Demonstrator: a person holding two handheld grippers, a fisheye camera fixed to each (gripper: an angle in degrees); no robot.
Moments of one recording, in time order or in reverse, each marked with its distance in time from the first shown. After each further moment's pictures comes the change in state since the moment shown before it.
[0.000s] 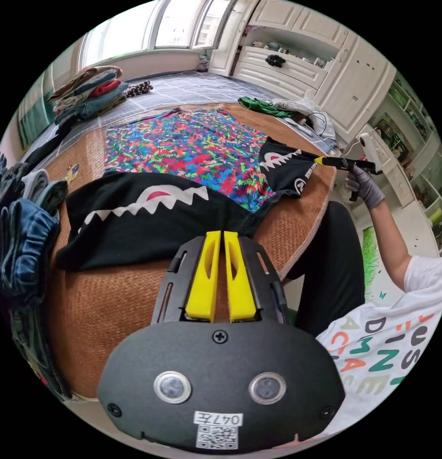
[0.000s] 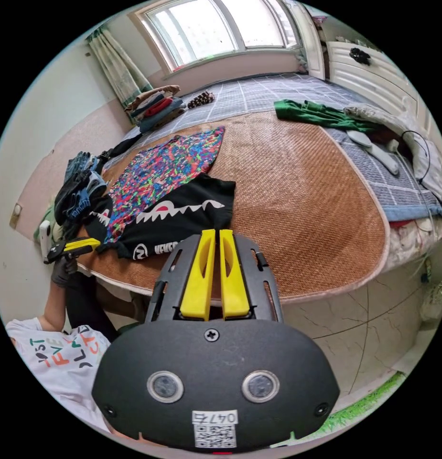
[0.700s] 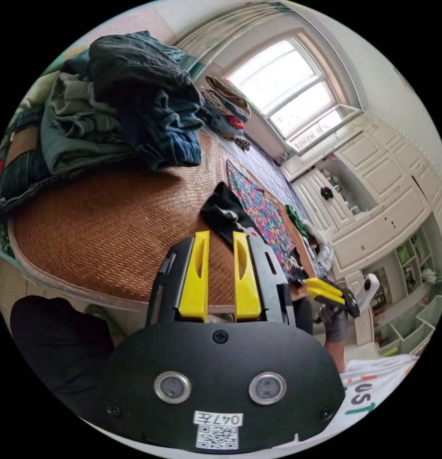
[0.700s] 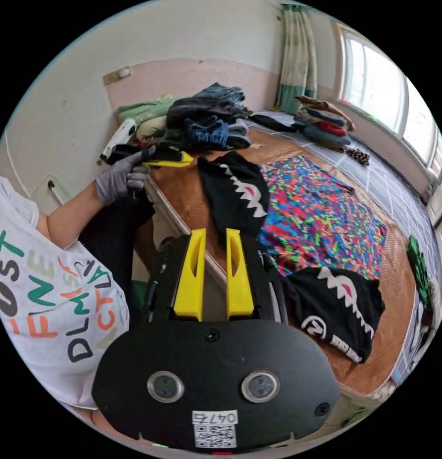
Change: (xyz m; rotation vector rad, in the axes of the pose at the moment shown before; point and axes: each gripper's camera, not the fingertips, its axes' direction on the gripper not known) left arm -0.166 0.218 -0.129 0.485 0.054 -0.722; right arm -0.324 0.059 0.089 0.010 -0.188 -0.793
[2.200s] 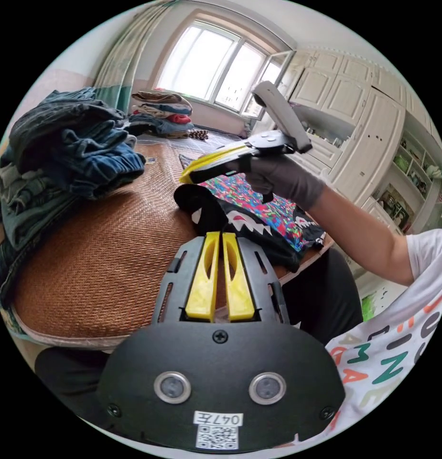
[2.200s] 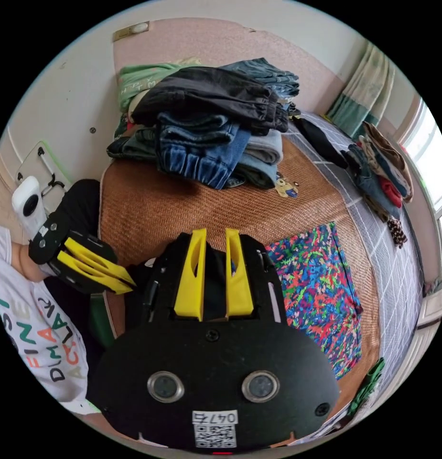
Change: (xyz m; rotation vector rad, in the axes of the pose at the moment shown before) left arm 0.071 0.072 -0.019 -0.061 0.001 0.486; right arm 0.015 -0.222 0.159 -0.155 -0.016 -0.322
